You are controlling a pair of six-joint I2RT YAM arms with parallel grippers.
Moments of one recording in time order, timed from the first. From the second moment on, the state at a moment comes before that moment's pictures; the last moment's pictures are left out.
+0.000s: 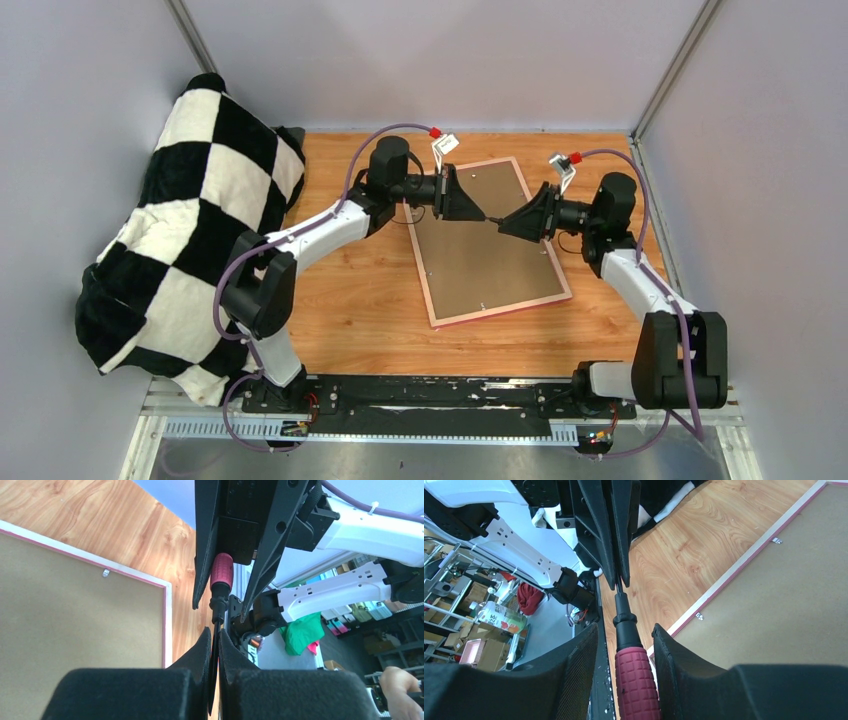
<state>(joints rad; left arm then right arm) -0.58 1.75 1.29 0.30 0.97 -0.60 0.03 1.29 0.75 0.45 -1.33 0.56</state>
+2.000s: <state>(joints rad) -0.27 2.38 2.05 -0.34 0.25 0.17 0.56 1.62 1.19 -0.24 -0.12 0.23</state>
